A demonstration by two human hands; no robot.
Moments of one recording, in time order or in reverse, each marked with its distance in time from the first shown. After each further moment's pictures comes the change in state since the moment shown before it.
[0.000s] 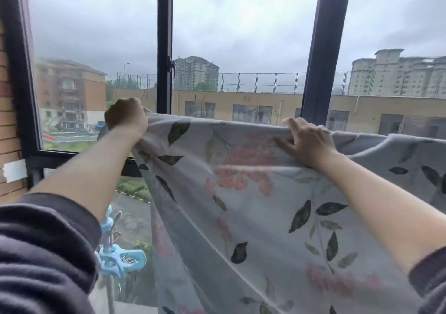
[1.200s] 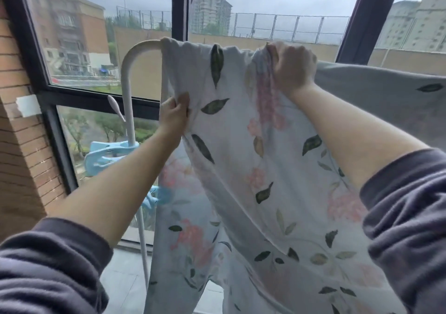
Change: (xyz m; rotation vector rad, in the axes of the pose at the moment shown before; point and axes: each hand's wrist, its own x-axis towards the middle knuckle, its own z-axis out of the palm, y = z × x) left_hand -0.114 -0.017 0.084 -1.254 -0.323 -0.424; right_hand 0.057 -0.123 0.025 0.114 0.232 0.087
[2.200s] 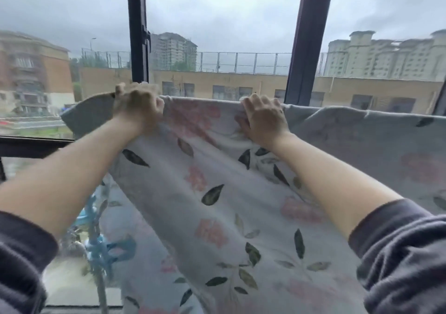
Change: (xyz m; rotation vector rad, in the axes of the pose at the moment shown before) left_hand 0.055 0.096 0.026 1.241 0.027 0.741; right_hand -0.029 0.053 -0.014 -0.184 -0.187 -0.200
